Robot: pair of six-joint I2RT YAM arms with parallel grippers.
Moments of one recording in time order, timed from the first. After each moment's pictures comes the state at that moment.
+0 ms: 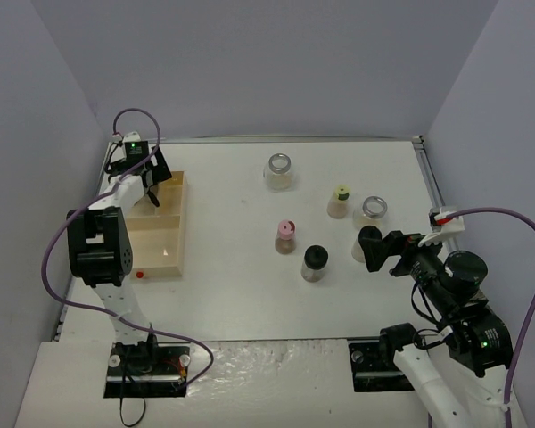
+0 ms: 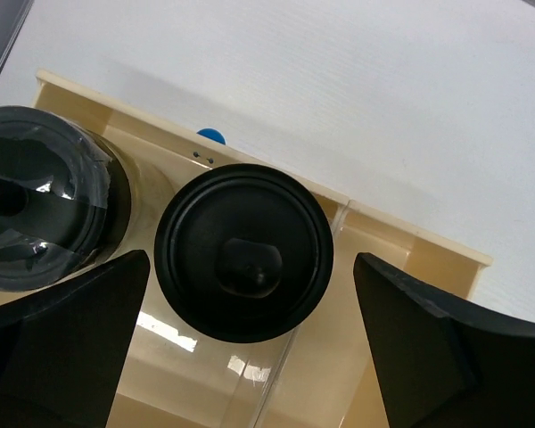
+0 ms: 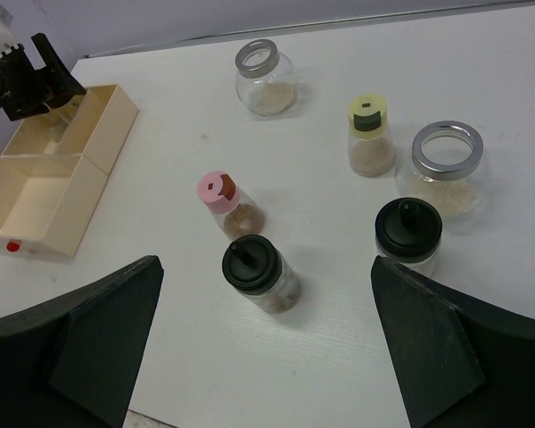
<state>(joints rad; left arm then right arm) 0.05 1.90 1.41 -0.21 -0.22 -0.31 0.24 0.43 0.94 -0.74 -0.11 0.30</state>
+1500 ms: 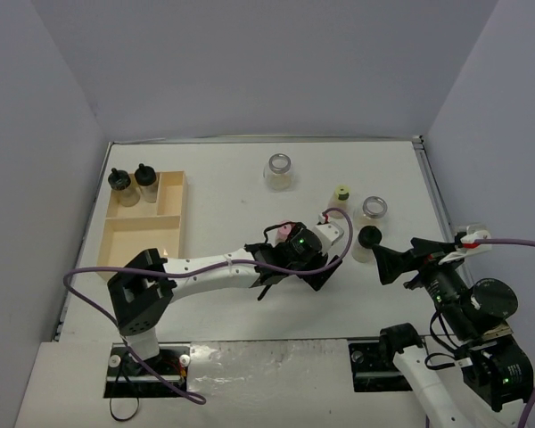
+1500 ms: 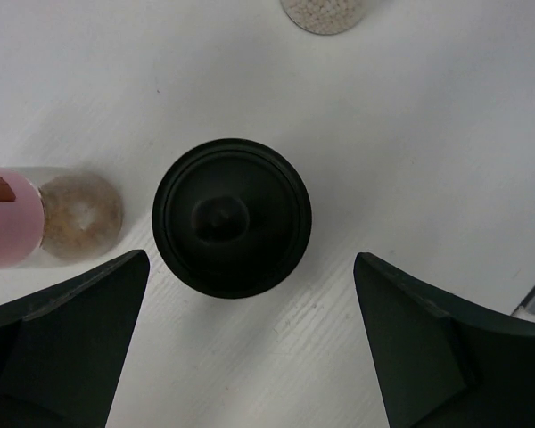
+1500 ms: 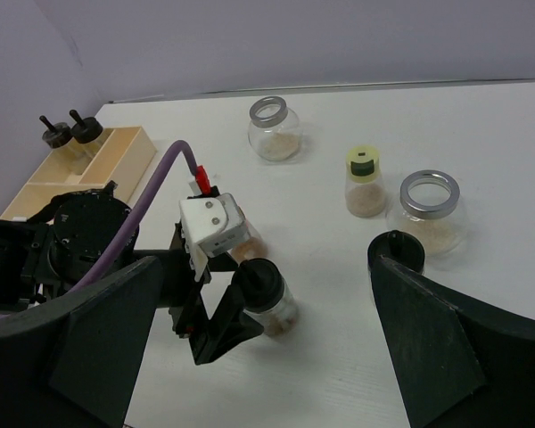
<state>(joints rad) -1.13 1.73 1.24 -0.20 -0.16 -0.20 0.24 0.34 1.04 -0.77 -0.10 0.27</state>
